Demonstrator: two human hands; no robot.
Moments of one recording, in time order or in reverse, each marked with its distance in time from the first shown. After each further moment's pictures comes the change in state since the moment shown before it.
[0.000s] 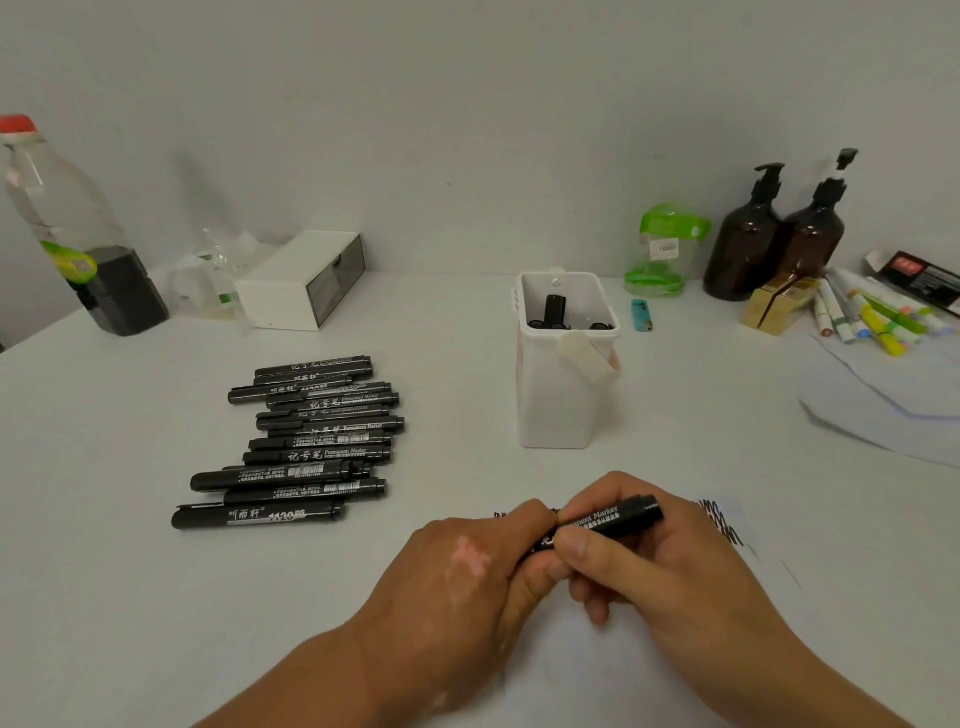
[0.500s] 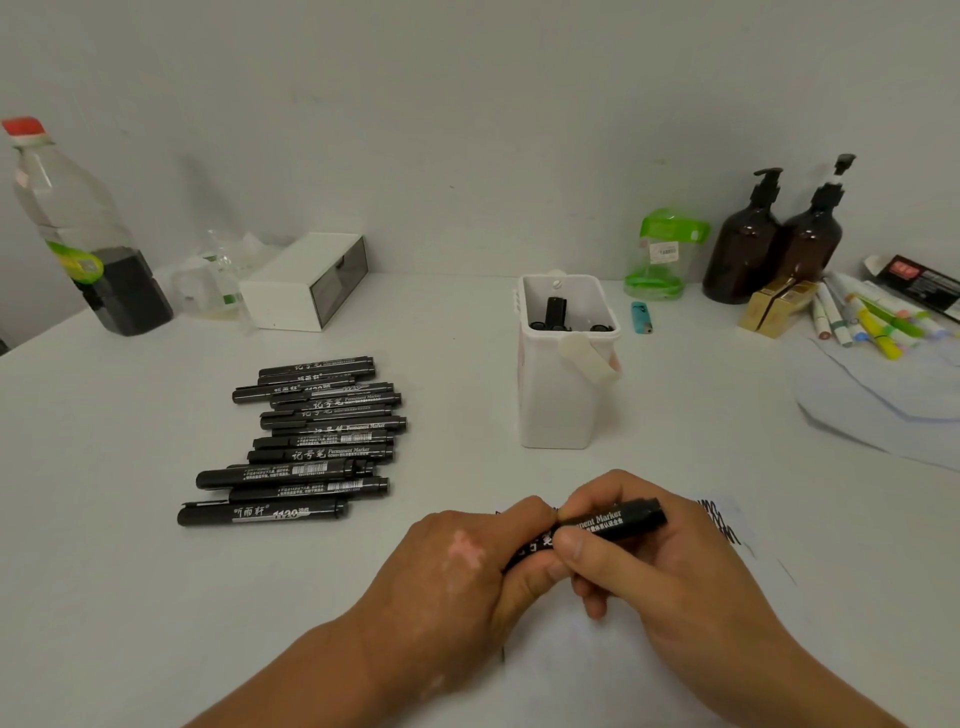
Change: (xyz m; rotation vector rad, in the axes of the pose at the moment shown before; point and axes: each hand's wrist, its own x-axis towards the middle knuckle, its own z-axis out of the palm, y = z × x) left_hand 0.000 -0.004 -0.001 -0.046 -0.014 -0.008; right_hand -0.003 -0.003 0.002 -0.059 0.016 -0.039
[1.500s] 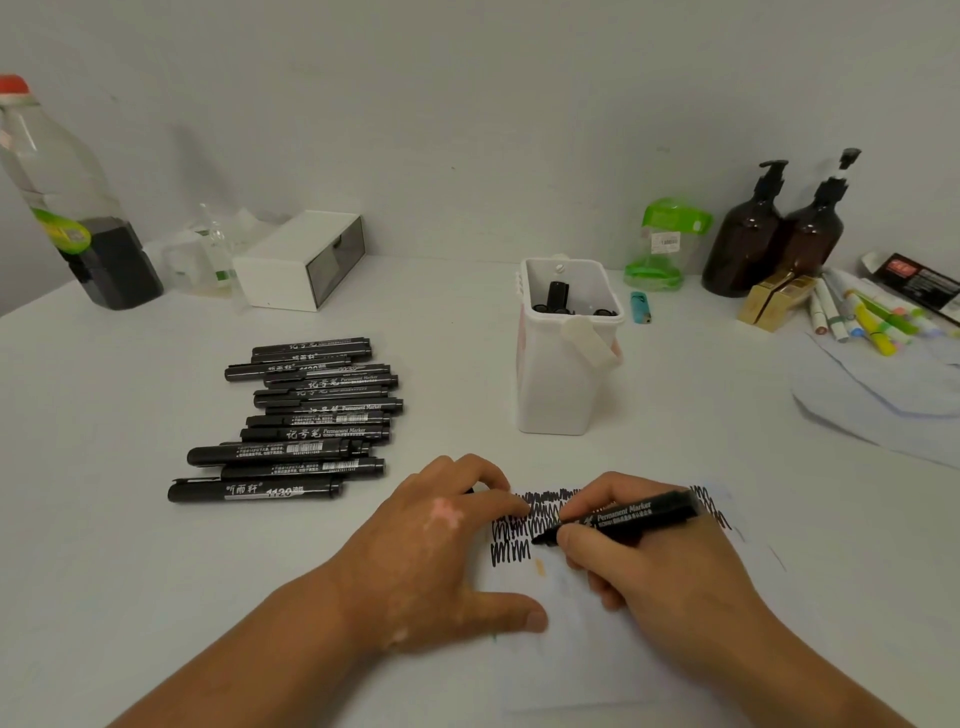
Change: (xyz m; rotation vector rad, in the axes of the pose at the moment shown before) left_hand -0.004 -0.026 -0.006 0.196 -0.217 -0.132; right_hand 0.005 0.013 -0.004 -0.361 0.132 0.132
